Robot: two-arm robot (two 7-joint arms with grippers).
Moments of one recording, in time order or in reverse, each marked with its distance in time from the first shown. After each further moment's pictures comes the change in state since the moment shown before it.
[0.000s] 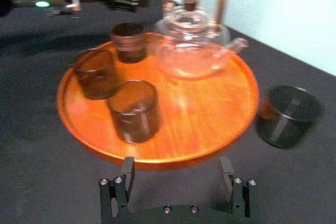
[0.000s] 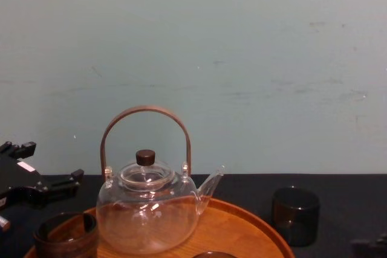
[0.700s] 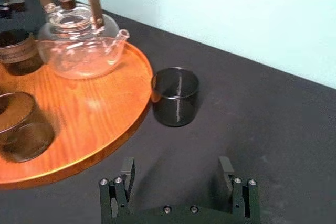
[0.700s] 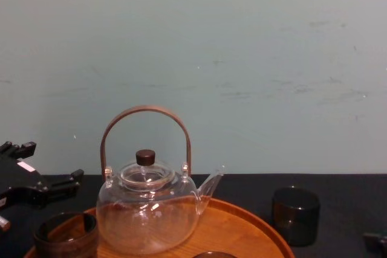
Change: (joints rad) left arm 0.000 0.000 0.000 0.000 0.000 0.000 0.000; right arm 0.026 -0.083 0.116 0.100 -0.001 0.089 -0.166
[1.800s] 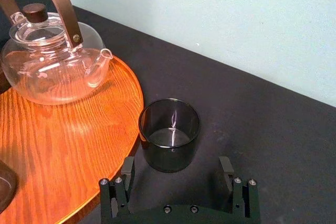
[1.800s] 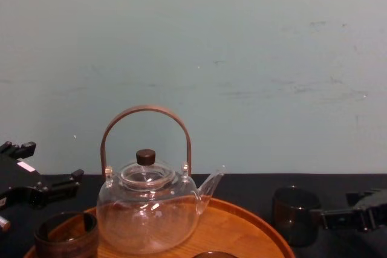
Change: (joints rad) left arm 0.000 0.000 0.000 0.000 0.000 0.000 0.000; right arm 0.232 -0.175 -0.077 0.210 -0.121 0.073 0.015
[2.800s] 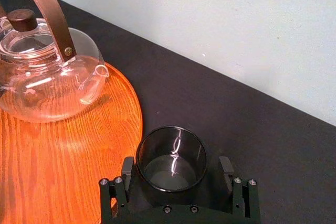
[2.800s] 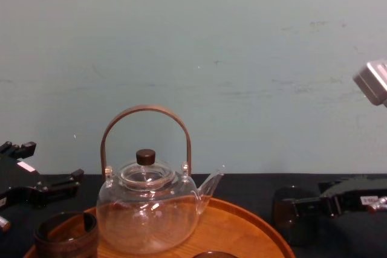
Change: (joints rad) left arm 0.000 0.000 0.000 0.000 0.000 0.000 0.000; right arm 0.127 -0.096 -0.037 0.153 -0.085 -0.012 0.029
